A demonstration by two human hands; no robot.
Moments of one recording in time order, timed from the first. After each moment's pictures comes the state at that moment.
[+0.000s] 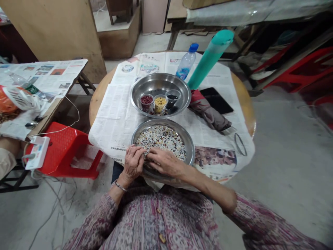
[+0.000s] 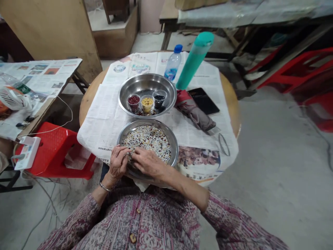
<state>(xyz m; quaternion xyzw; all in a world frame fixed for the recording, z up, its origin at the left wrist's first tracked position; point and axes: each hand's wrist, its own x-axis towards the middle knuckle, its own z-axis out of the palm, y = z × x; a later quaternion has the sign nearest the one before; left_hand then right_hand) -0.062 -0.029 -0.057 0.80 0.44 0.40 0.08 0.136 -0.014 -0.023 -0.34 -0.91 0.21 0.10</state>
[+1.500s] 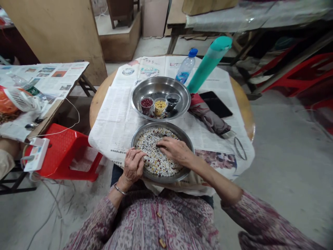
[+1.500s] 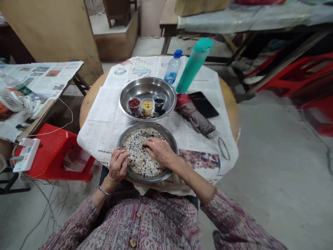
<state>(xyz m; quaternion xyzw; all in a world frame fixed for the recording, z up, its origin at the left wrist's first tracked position) -0.061 -0.029 -0.055 0.80 0.44 0.40 0.09 0.172 0.026 -0.017 -0.49 -0.85 0.18 0.10</state>
